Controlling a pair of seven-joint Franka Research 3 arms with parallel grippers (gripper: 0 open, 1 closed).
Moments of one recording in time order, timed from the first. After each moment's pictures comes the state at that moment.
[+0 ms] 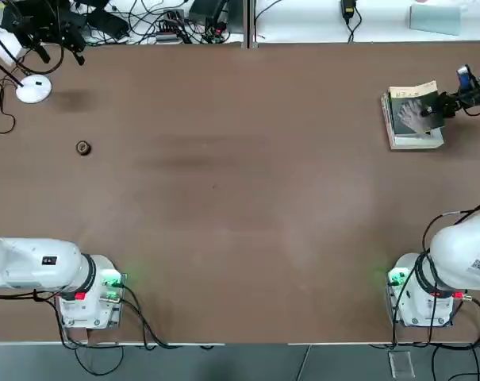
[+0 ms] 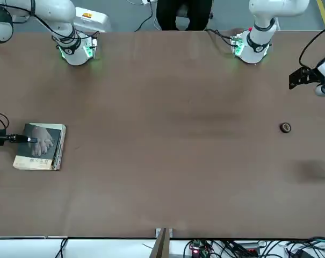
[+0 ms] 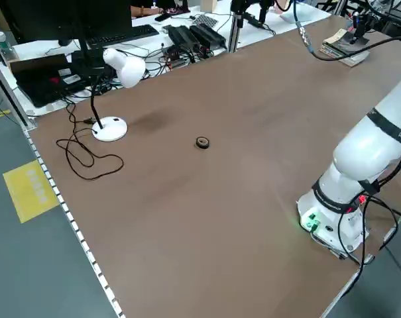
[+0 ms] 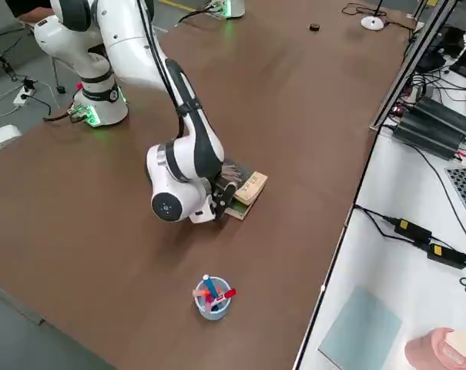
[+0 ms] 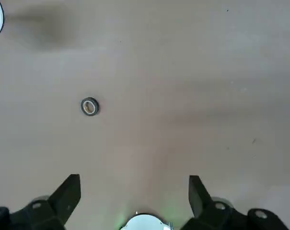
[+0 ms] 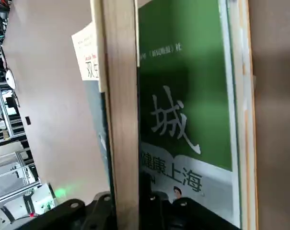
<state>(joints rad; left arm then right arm) -0.03 -0.11 -0.07 -1.76 -0.01 1.55 0.00 -0.29 0.74 -0.26 -1.61 0.84 1.62 -0.82</state>
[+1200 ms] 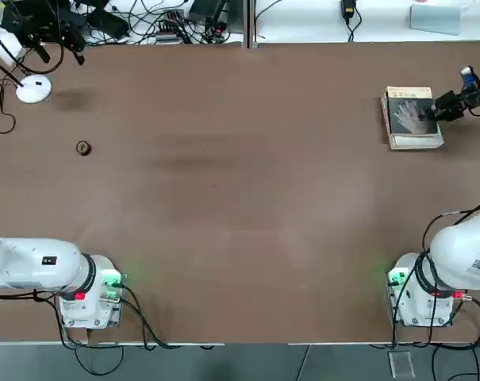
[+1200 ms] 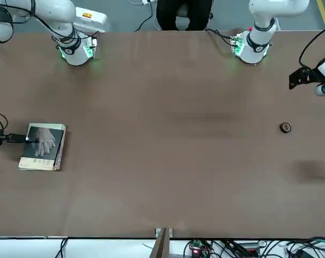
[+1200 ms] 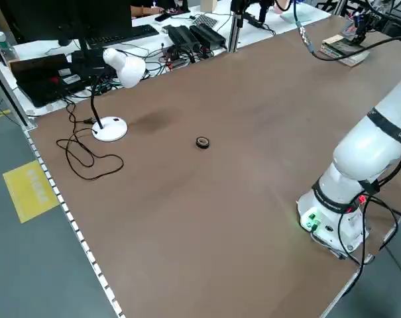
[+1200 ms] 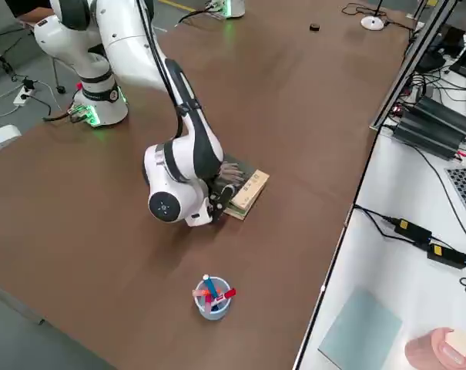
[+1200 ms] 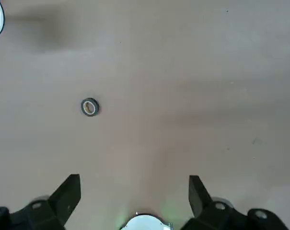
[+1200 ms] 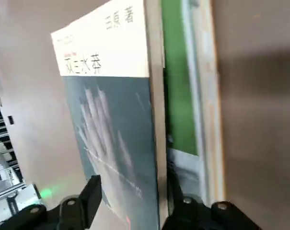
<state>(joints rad) -0.03 -0.11 -0.07 -1.76 -0.01 1.55 0.00 -0.29 0.74 -0.29 -1.59 0.79 1.64 -0.82</state>
